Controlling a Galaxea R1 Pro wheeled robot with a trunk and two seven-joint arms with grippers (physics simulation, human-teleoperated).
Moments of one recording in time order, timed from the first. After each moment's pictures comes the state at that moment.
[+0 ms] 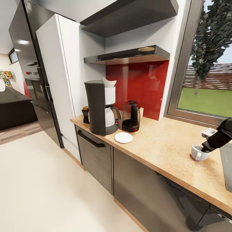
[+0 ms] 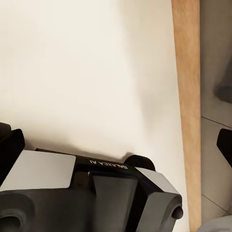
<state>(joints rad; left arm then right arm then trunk) -0.32 0.30 -0.15 -0.03 0.65 0.40 -0.70 -1.34 -0.82 1.05 -0.74 -0.18 0.96 0.88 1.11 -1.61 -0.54</state>
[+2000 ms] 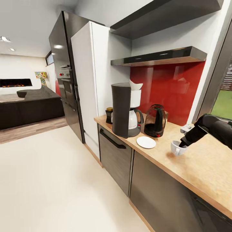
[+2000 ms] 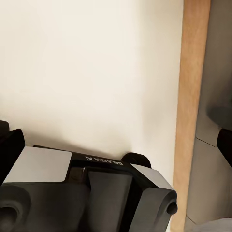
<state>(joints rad) -0.32 0.30 -0.15 -0.03 0.65 0.40 -0.70 -1.36 -0.66 1.04 -0.76 -0.22 0.99 0.88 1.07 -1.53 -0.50</state>
